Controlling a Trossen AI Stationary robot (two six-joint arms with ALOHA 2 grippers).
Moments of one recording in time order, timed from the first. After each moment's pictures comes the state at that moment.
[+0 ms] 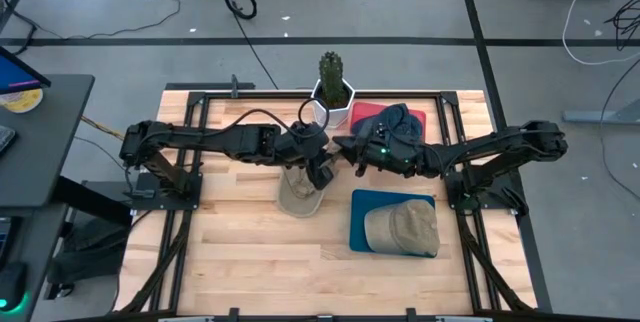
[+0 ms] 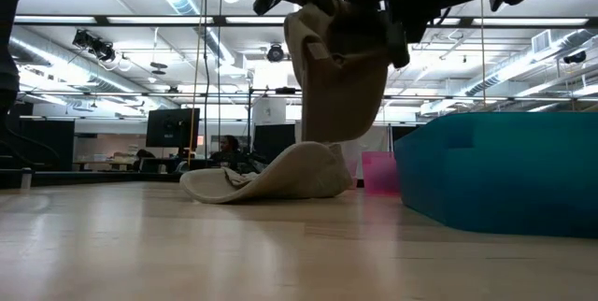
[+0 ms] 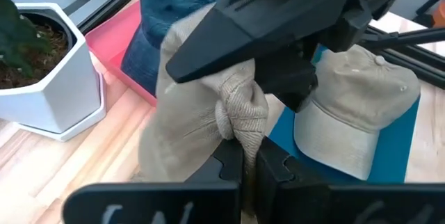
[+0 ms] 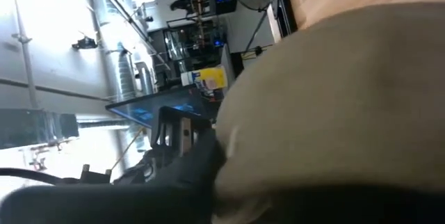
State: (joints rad) left arm -0.05 1.65 1.55 -0.59 -0.31 -0.44; right arm 0.03 1.36 0.74 0.52 0.42 1.78
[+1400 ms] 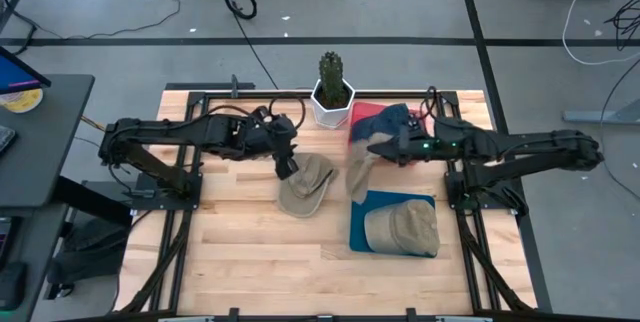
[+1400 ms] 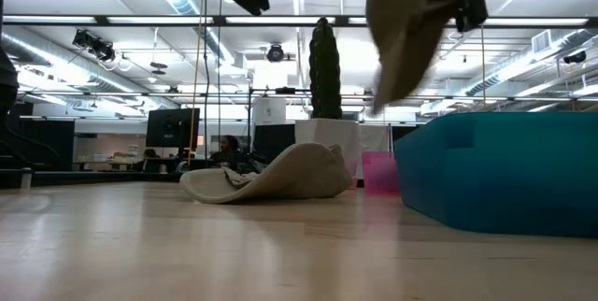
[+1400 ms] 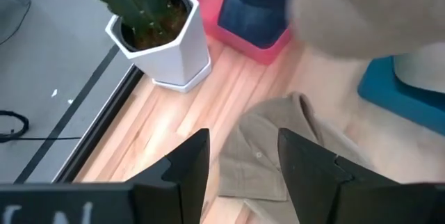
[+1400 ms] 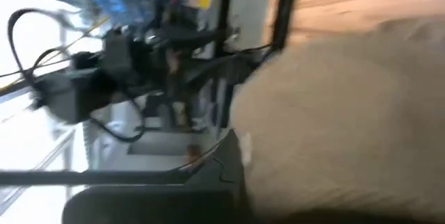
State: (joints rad) left arm -0.06 1.48 1.55 -0.99 -0.51 -0.33; right arm -0.02 0.89 0.74 -0.04 0.06 1.42
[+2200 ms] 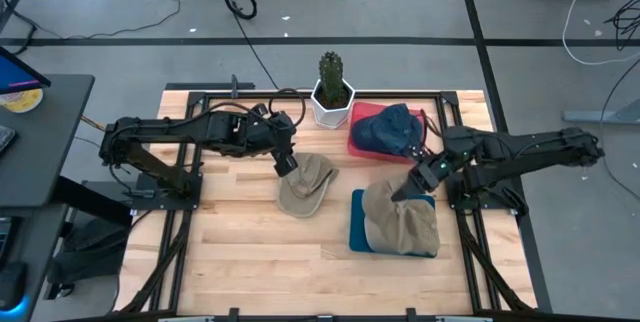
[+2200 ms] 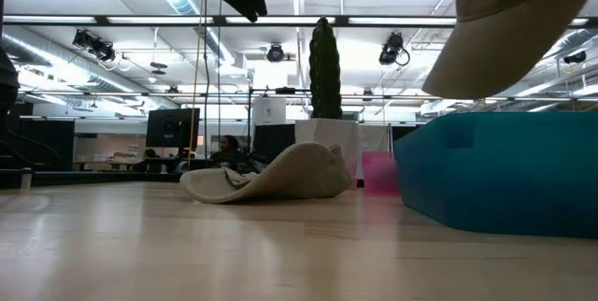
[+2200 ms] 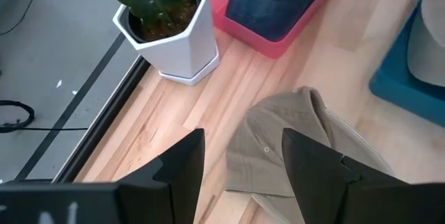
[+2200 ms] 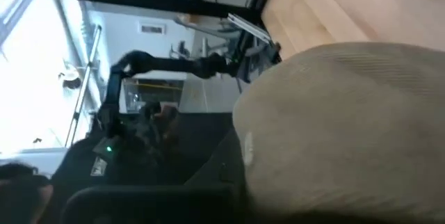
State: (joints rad) left arm -0.02 1.48 1.55 -1.01 -0.50 -0.33; right arm 0.10 0.80 0.74 -0.21 -0.46 1.32
